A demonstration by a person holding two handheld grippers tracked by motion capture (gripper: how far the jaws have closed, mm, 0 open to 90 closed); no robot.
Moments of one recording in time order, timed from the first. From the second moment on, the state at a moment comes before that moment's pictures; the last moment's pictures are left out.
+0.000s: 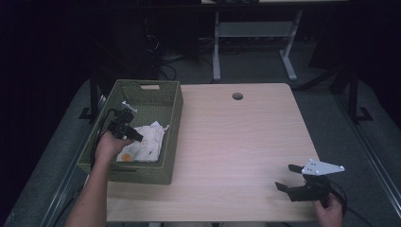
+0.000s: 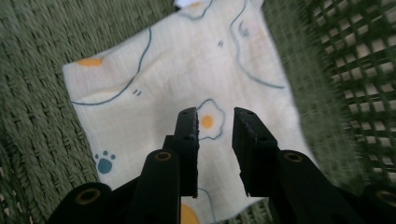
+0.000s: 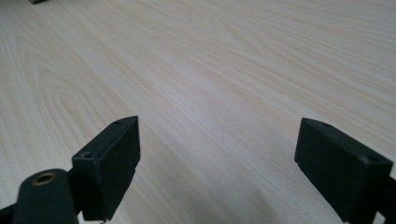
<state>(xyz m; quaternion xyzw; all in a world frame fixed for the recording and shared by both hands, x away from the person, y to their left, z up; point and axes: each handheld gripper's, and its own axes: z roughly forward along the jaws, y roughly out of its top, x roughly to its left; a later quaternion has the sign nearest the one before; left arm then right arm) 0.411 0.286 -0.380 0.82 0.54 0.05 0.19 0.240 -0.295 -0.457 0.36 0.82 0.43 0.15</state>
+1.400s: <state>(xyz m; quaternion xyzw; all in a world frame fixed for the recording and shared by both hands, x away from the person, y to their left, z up) 0.339 0.255 -0.327 0.81 0.46 0.07 0.37 0.240 -0.298 -0.461 0.38 0.81 0.42 0.15</state>
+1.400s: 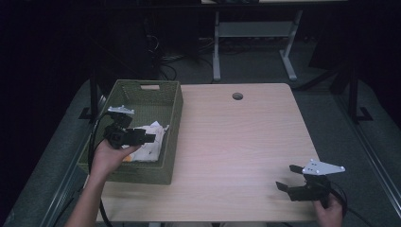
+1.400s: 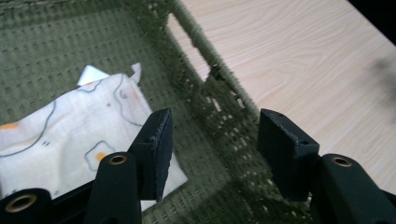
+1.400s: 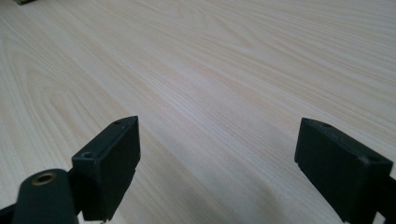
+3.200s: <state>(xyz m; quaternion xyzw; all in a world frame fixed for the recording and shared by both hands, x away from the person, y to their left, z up) 0.303 0.172 -0.309 0.83 0.36 0.06 0.41 0.239 -0.301 -0.459 0.39 0.81 0.42 0.15</state>
